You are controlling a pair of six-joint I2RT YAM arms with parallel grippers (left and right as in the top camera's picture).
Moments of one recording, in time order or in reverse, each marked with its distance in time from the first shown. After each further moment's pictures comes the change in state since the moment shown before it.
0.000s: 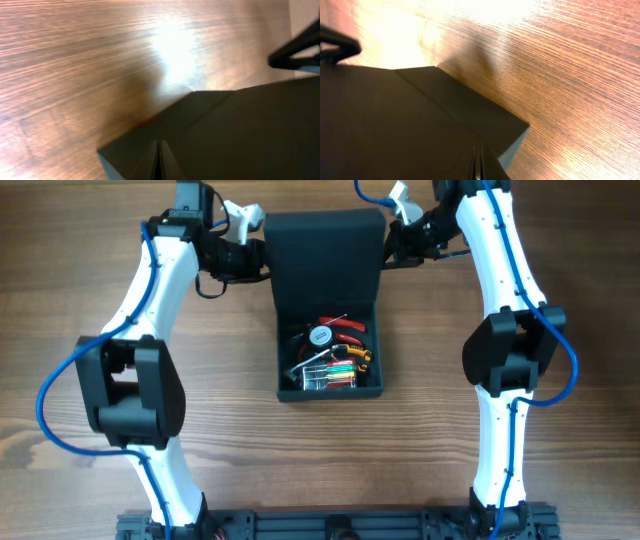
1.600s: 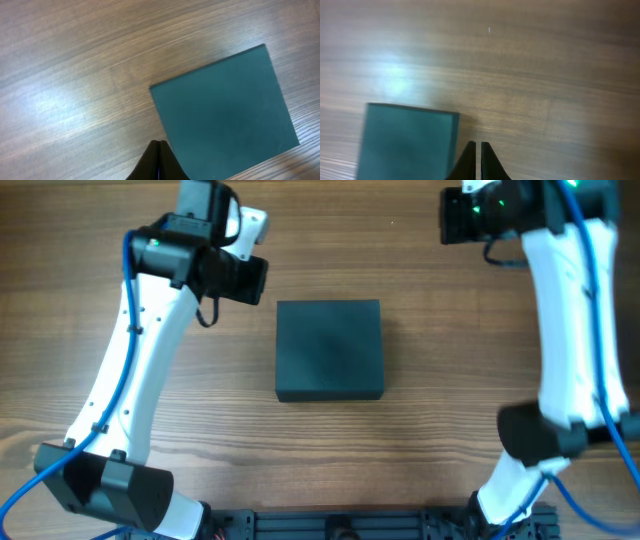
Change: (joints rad) left arm -0.167 -0.366 0.000 -0.259 -0.558 0.059; right arm 0.068 -0.554 0.007 -0.039 0.628 0.307
